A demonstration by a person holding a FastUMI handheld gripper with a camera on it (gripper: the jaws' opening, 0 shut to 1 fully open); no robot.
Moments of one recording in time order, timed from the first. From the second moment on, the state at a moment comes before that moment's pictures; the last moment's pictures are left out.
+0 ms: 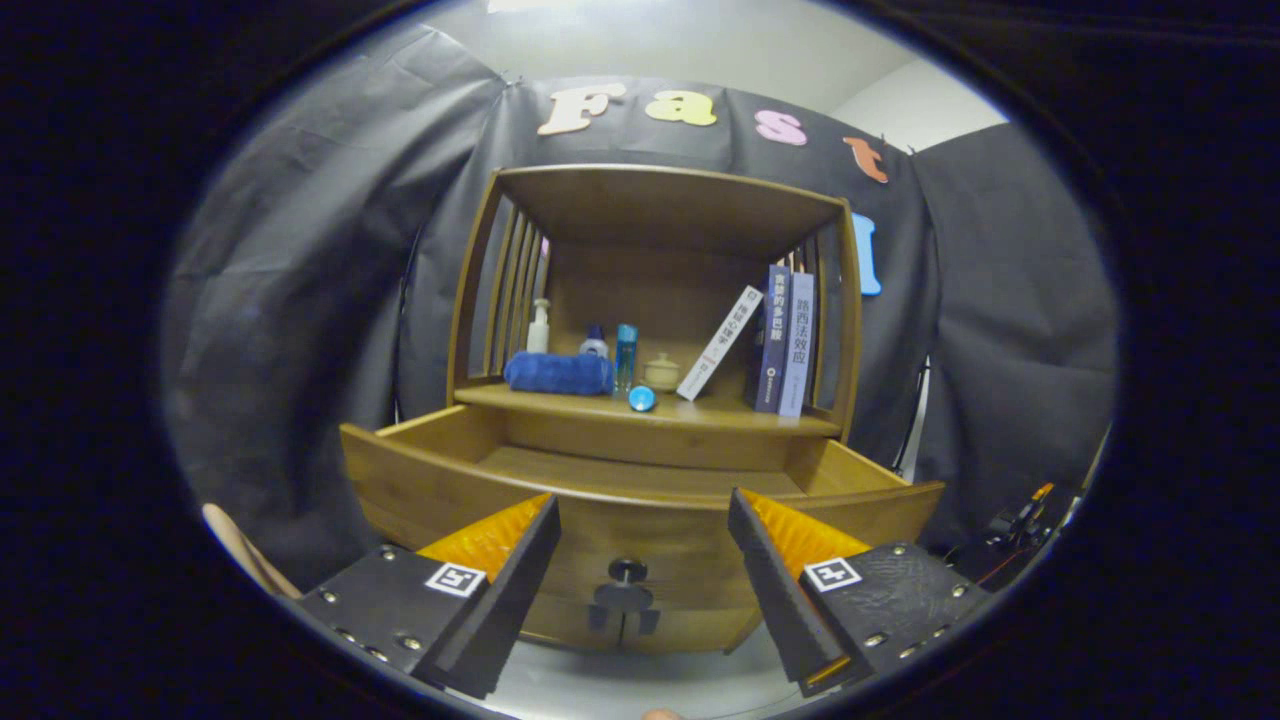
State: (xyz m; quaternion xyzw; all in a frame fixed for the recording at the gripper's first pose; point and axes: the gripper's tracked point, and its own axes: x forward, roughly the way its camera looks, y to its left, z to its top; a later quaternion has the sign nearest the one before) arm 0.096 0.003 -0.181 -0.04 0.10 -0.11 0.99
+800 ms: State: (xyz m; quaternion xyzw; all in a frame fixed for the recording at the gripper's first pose) arm 0.115 -0.005 -0.220 -0.03 0.15 -0.13 0.98
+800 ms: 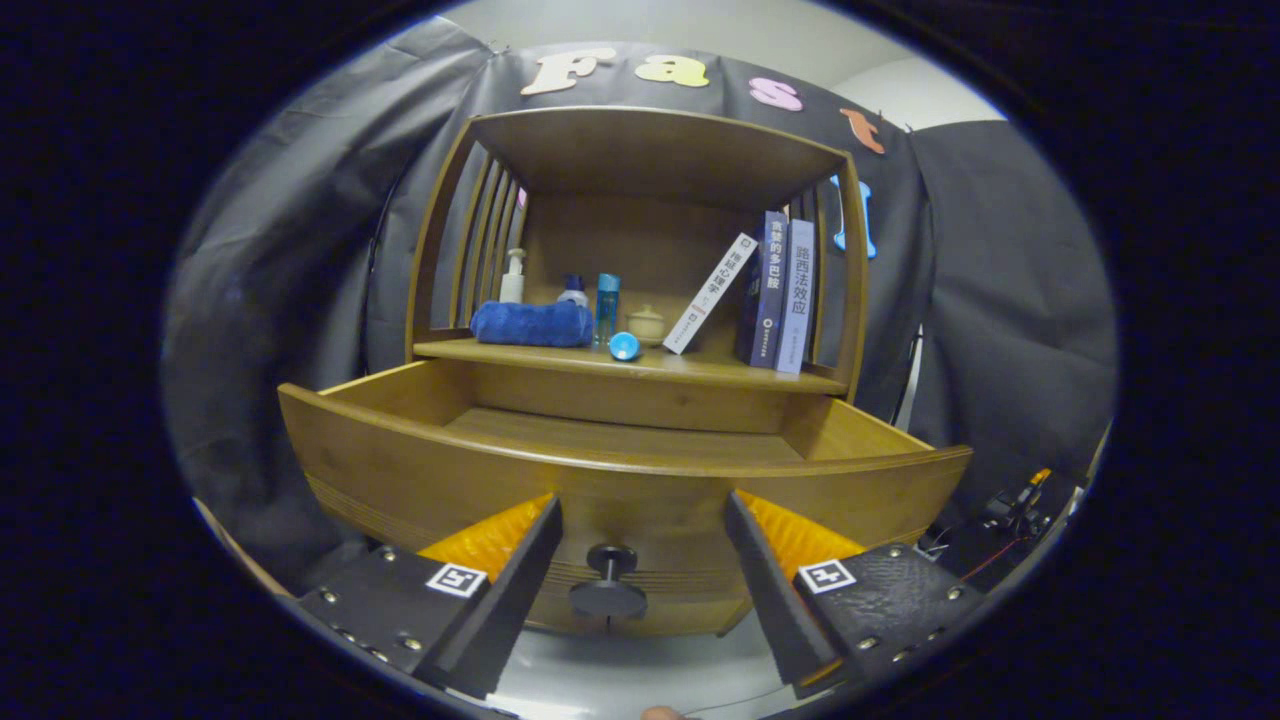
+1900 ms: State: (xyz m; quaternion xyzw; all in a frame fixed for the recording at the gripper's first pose) arm 0.264 -0.014 -0.235 -0.06 0.17 -0.13 0.97
